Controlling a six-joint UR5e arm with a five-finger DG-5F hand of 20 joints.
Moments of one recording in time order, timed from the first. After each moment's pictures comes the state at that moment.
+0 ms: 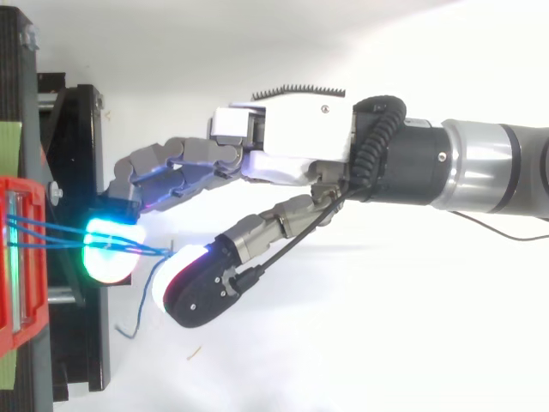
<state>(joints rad) 0.10 -2.37 -1.20 -2.66 -1.44 0.02</state>
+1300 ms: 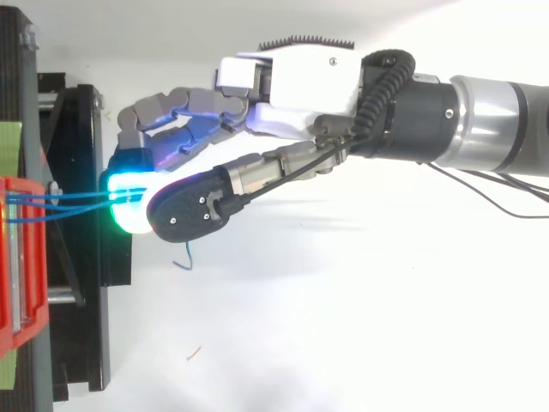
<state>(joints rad) 0.05 -2.37 -1.20 -2.65 -1.48 -0.08</state>
